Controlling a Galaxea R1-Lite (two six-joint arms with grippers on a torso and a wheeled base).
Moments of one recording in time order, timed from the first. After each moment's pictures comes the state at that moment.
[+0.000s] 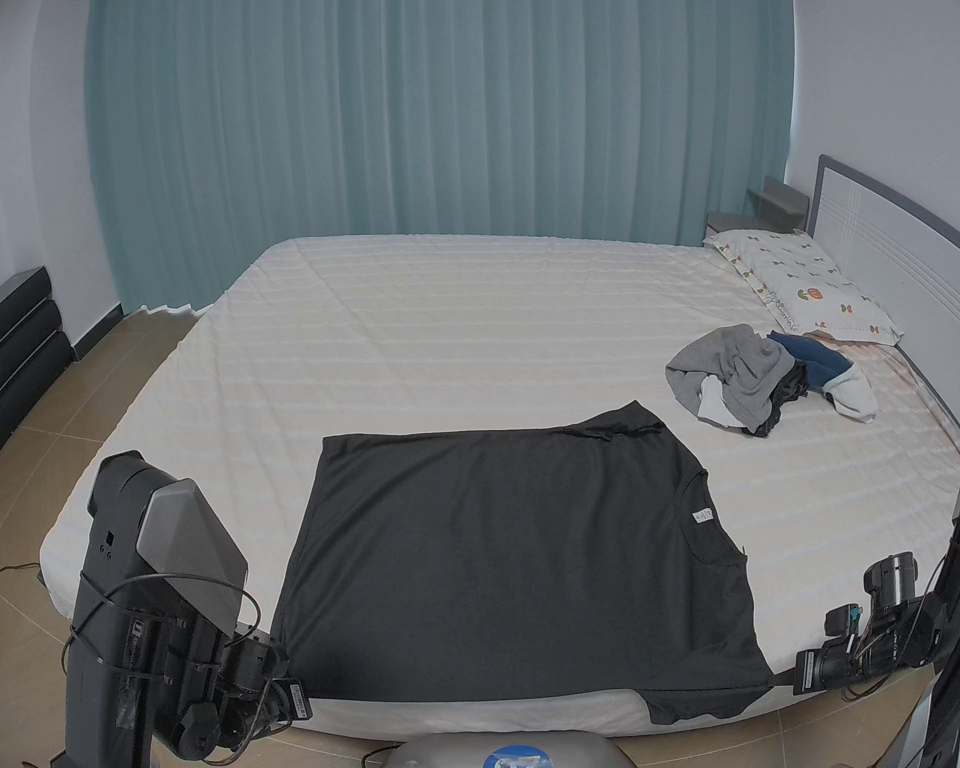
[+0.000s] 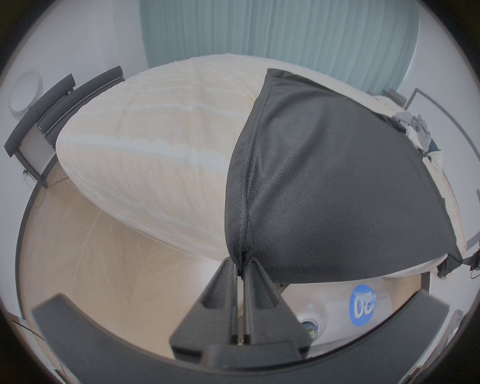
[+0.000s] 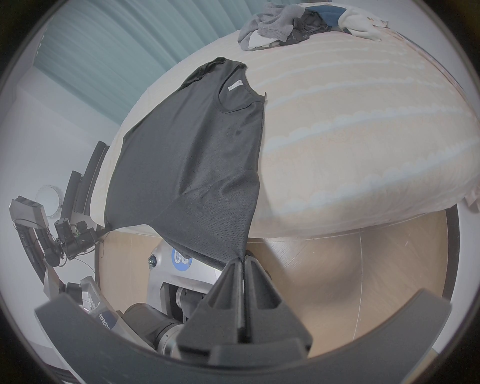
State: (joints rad) left arm -0.34 2.53 -0.02 -1.50 0.26 -0.51; right arm -0.19 2.02 -0.02 -0.86 0.39 0.01
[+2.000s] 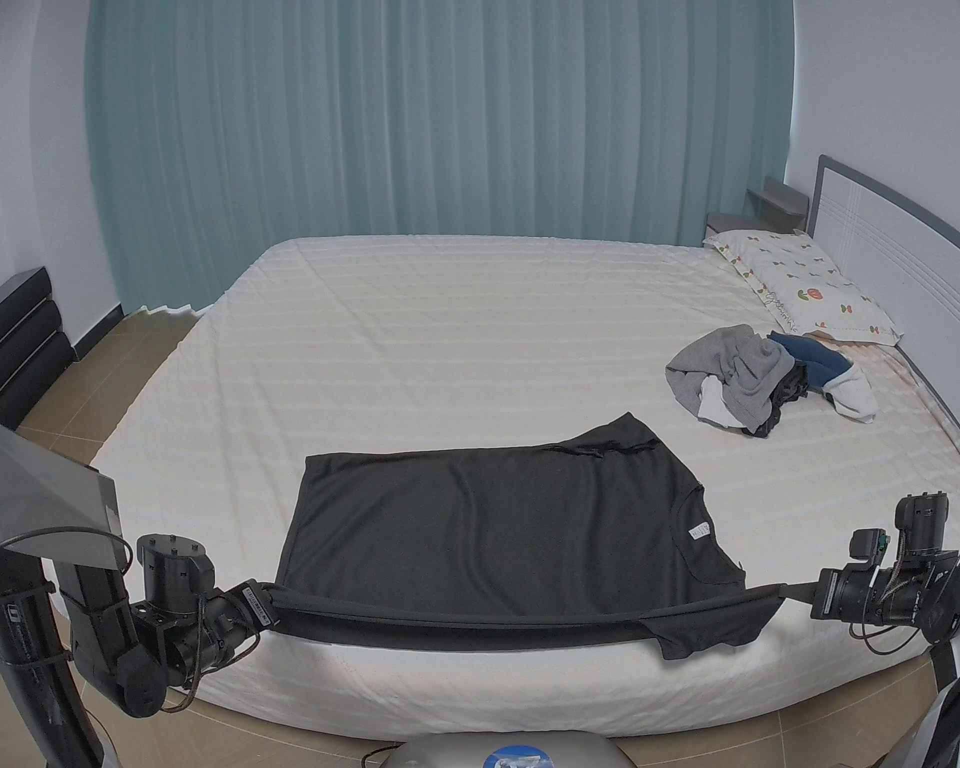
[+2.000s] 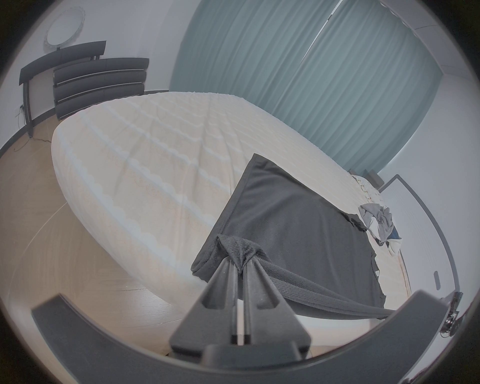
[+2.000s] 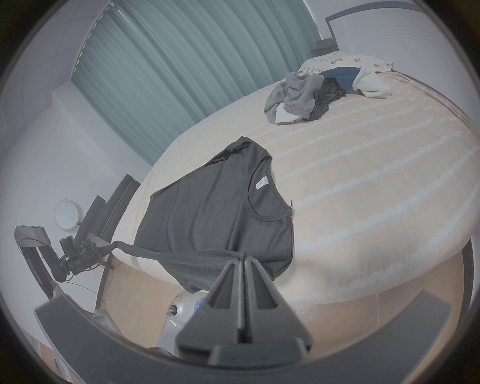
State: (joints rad) left arm -0.19 2.13 -0.12 -1.37 0.11 -0.67; right arm -0.16 1.80 -0.15 -0.91 0.48 0.18
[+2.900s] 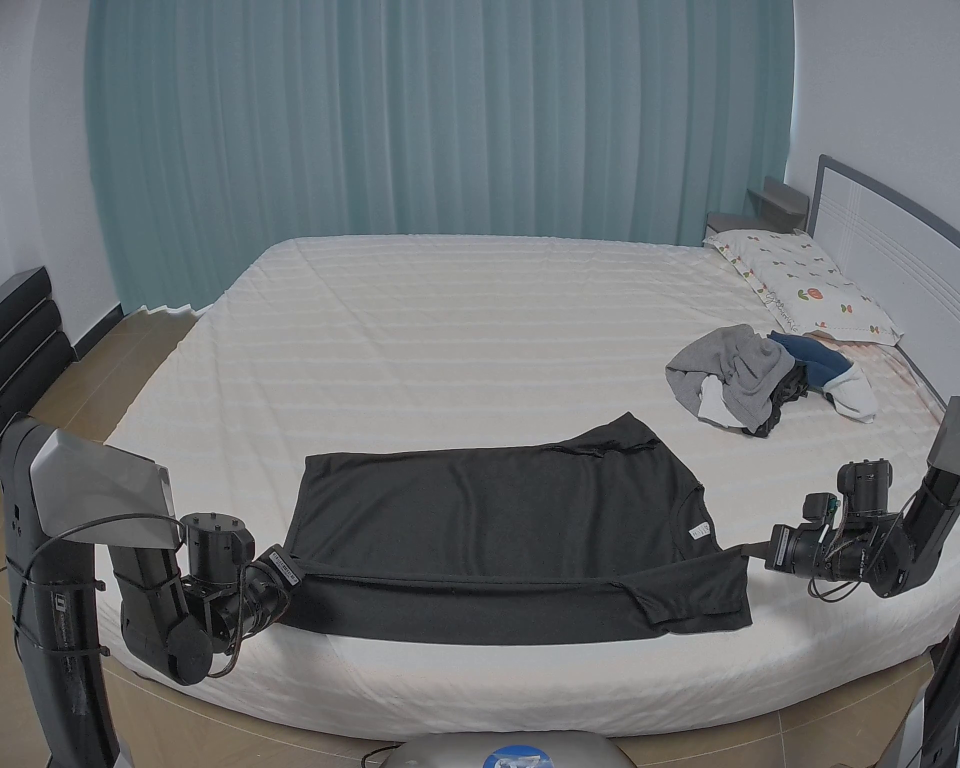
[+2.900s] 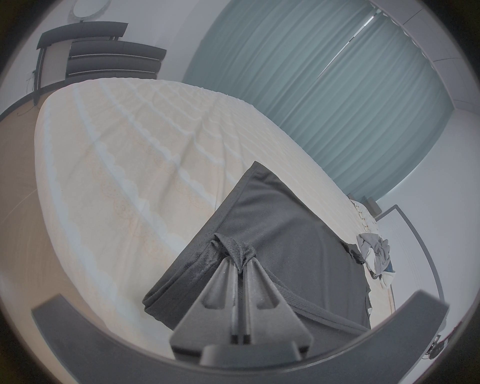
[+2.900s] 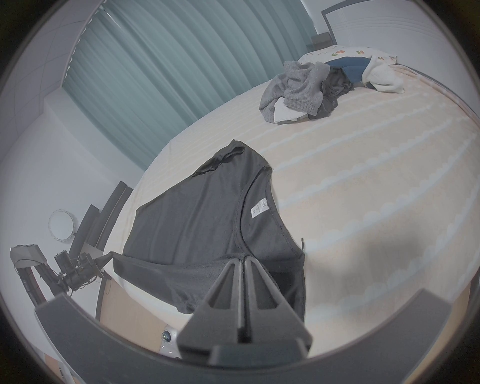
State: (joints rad) left arm -0.19 2.31 -0.37 -1.37 0.12 -0.81; right arm -0.07 2.10 -0.48 -0.92 0.40 0.28
